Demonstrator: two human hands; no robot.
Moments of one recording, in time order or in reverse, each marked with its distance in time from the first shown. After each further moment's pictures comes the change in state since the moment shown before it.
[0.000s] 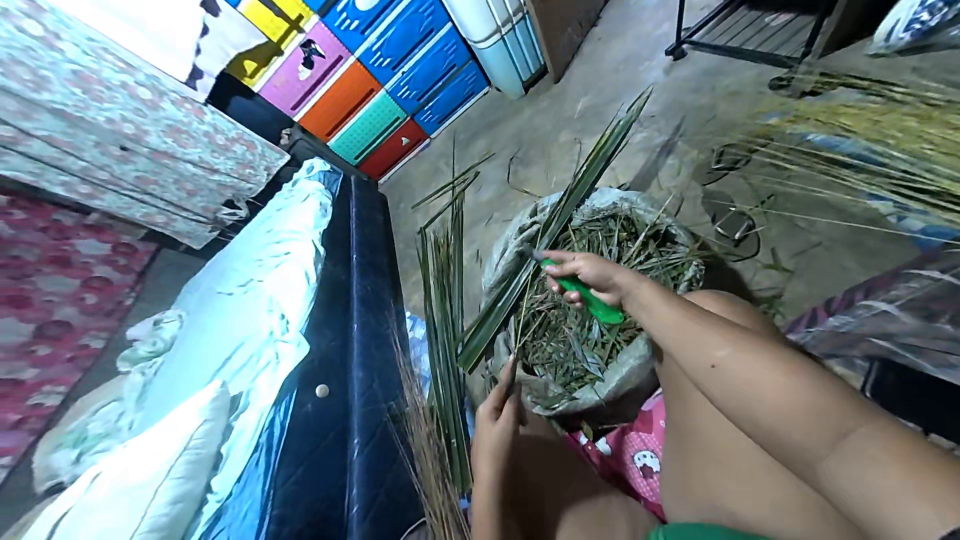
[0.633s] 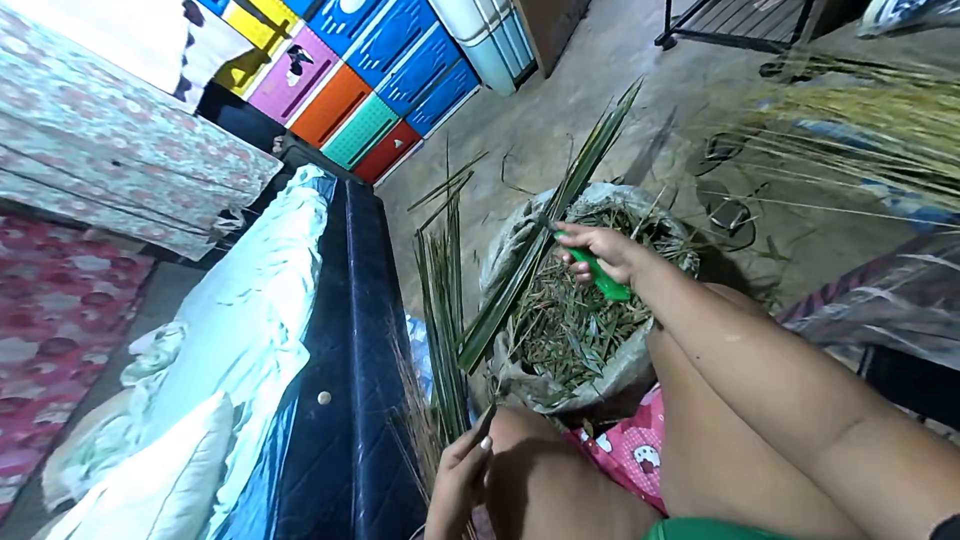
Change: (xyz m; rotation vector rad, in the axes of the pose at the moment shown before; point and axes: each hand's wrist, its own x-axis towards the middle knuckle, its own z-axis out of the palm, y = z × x) left_hand -0.036 -0.033 -0.066 -0.358 -0.200 -0.210; right_hand -0.013 -0.021 -0.020 0.137 0.231 -0.102
